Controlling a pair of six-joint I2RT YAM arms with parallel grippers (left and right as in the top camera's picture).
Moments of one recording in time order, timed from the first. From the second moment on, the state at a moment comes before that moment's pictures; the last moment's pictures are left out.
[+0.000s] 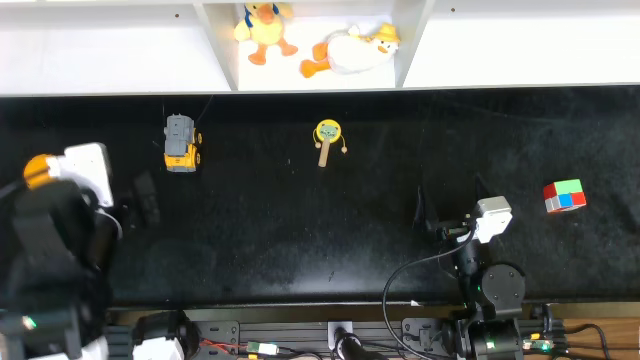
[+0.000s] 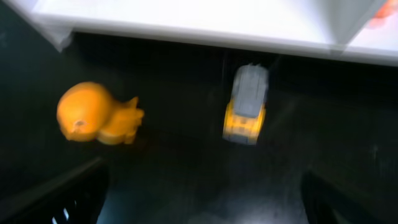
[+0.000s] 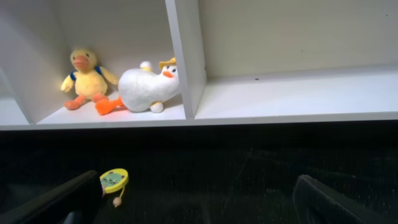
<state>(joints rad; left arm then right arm) 0.14 0.75 1.01 -0.96 -0.10 0.00 0.11 0.01 0.02 -0.01 -0.07 0.15</state>
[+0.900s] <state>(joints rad) 0.87 1.18 1.20 -0.87 0.23 0.55 0.11 0.01 0.02 -0.01 -0.07 0.15</state>
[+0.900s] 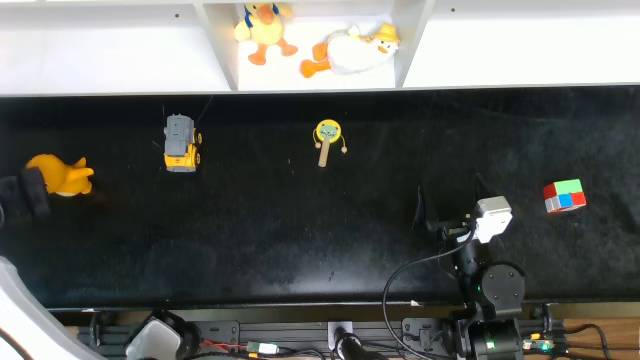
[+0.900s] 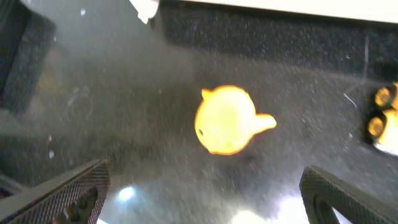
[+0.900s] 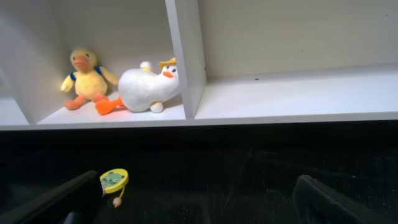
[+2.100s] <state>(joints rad) 0.80 1.42 0.96 -0.52 0.28 0.55 0.11 0.01 0.02 -0.01 -0.07 0.15</state>
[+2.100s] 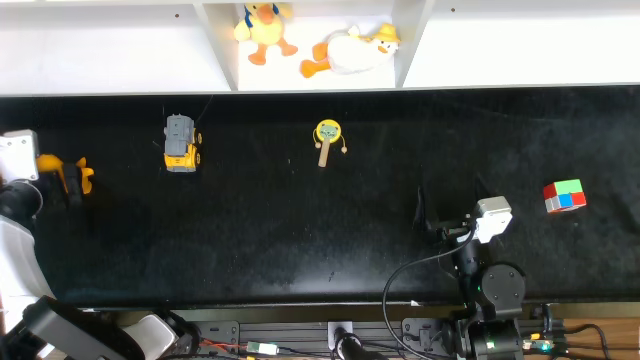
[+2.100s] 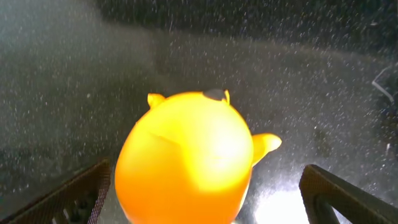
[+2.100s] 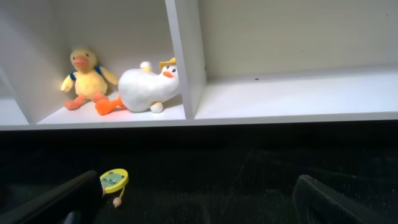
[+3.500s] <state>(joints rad) 0.57 1.53 1.37 -0.64 0.25 0.14 0.11 0.01 0.02 -0.01 -0.07 0.15</state>
